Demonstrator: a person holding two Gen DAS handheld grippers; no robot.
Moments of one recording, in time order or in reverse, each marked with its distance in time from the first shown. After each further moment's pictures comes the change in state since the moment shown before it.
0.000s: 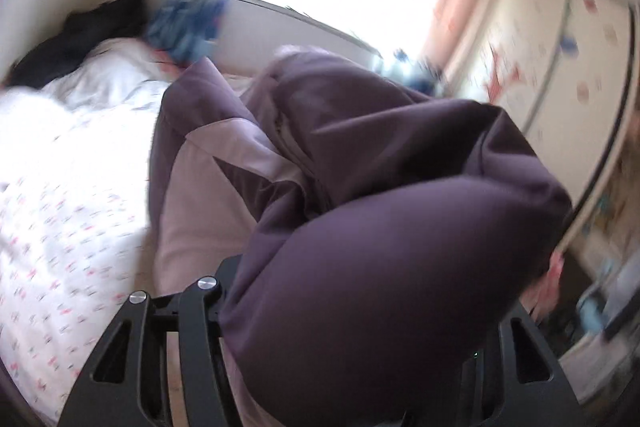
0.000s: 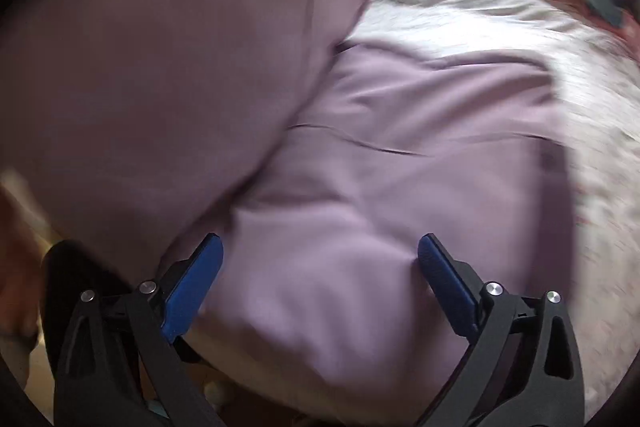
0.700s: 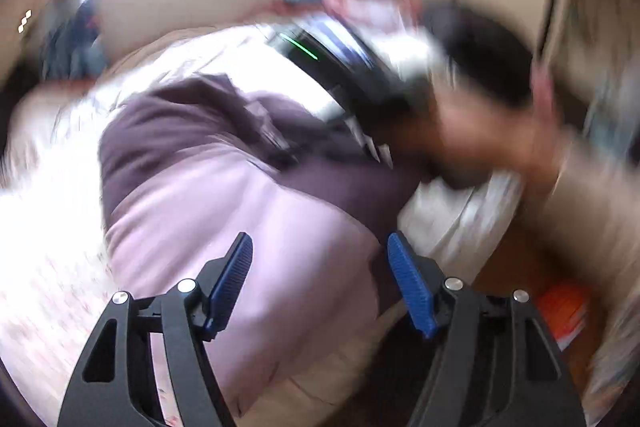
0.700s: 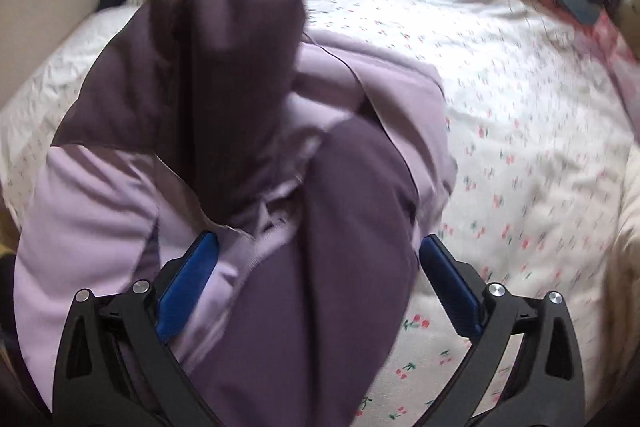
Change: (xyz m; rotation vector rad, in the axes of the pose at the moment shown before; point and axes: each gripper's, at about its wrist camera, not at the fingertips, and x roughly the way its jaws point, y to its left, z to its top) left arm 0.019 -0.086 -0.033 0.322 0.283 -0.058; right arm 0.054 -0.122 0.055 0.008 0.128 -0.121
